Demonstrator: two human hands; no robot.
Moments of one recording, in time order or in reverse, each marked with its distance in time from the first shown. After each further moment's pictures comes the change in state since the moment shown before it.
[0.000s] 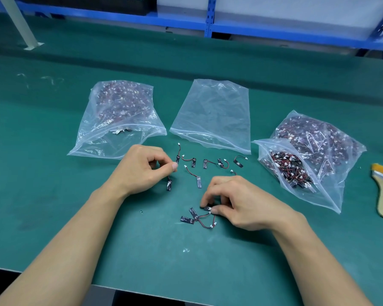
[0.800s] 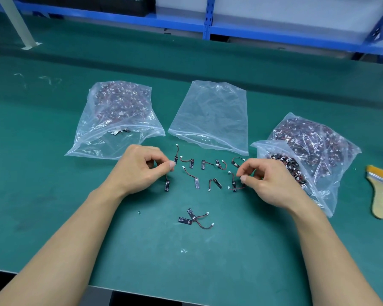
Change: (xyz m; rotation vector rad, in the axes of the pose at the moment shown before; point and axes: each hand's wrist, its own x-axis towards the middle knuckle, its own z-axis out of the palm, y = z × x) left_hand 0.001 -0.004 0.001 -0.021 0.028 -0.002; right_hand -0.013 0.051 -0.026 0.120 0.420 0.299
